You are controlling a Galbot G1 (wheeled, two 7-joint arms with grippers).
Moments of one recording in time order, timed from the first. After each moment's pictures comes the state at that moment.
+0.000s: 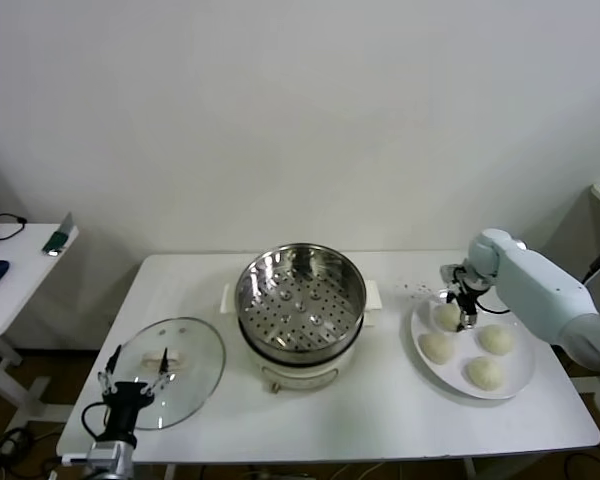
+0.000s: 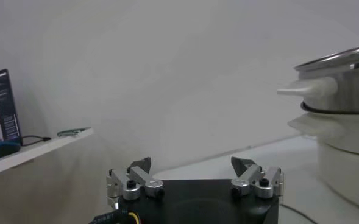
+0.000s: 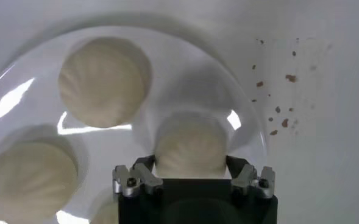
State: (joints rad) left arm 1.55 -1.42 -0.74 -1.77 0.05 -0.24 0.01; right arm 0.04 0.98 -0.77 0.63 -0.29 0.00 -1.14
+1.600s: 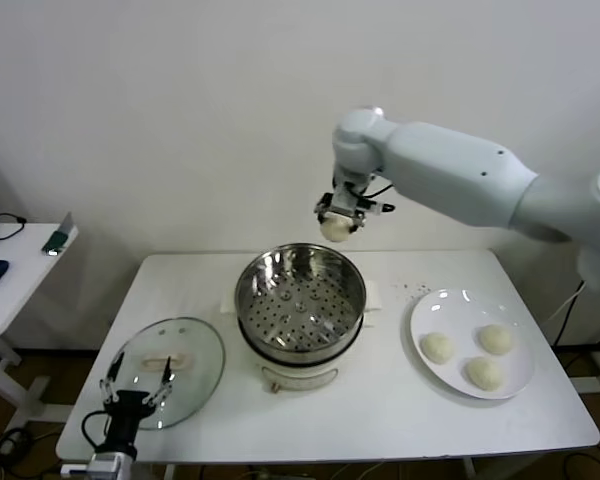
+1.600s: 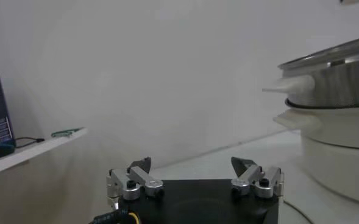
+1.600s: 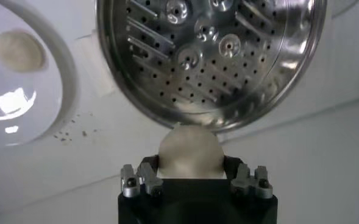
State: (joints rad) left arm 1.61 -1.40 -0.72 -1.80 0.06 -0.24 0.01; right arm 0.60 1.30 -1.23 1.10 -0.32 0.49 -1.13
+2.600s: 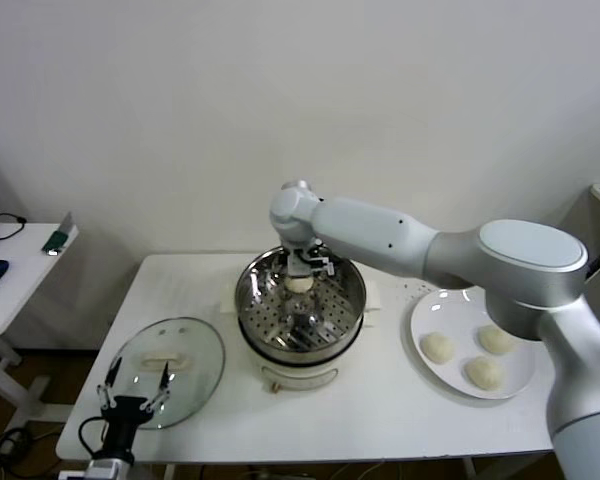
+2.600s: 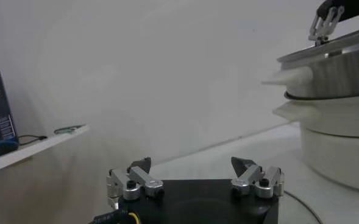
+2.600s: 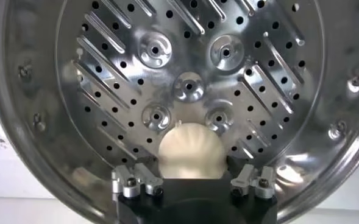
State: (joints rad) left arm 1.63 -1.40 -0.73 -1.79 0.06 -0.26 0.00; right arm 0.41 1.43 -1.20 1.02 -0.55 0.56 -1.08
